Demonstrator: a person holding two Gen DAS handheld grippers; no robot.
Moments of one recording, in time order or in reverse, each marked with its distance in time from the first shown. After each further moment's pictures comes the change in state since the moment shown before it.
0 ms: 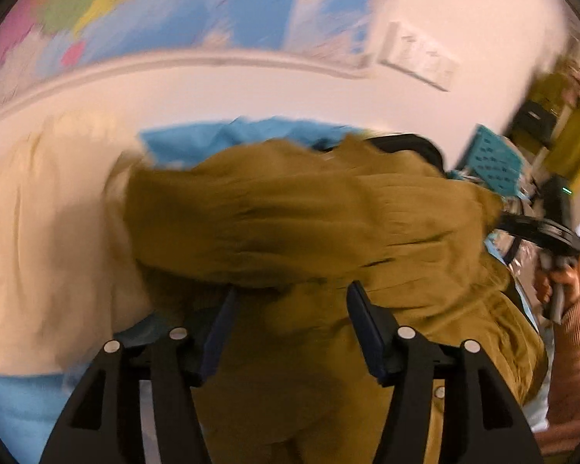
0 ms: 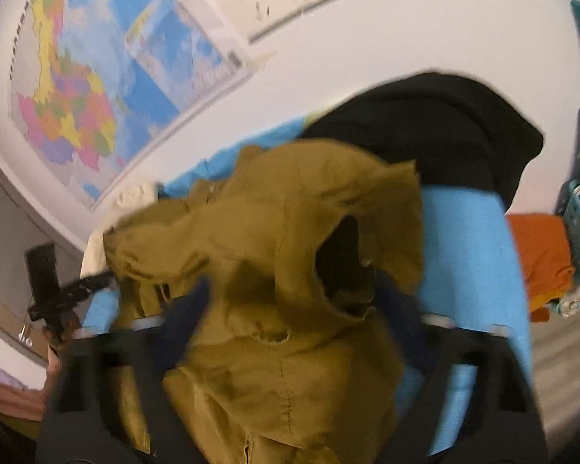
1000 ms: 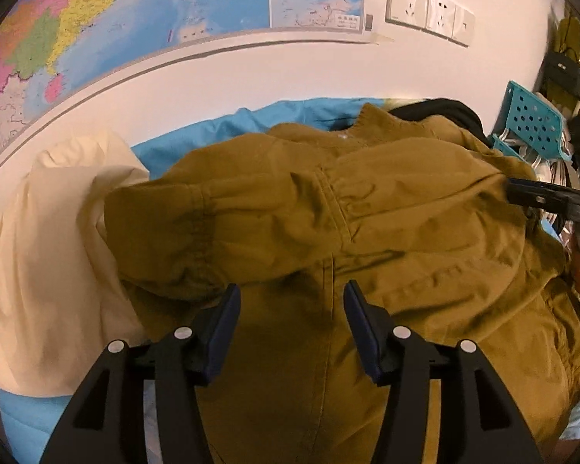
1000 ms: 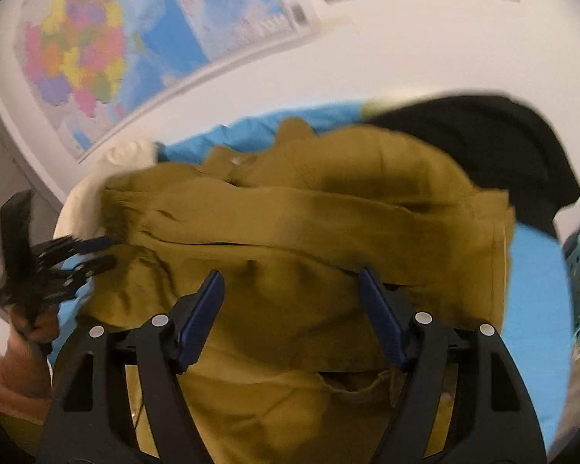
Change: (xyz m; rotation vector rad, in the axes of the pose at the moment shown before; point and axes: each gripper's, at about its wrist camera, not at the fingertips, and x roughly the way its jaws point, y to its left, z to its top) left arm 0.046 -0.033 0.008 0.090 0.081 0.215; right arm 0.067 0.061 0.013 -0.166 0.051 -0.083
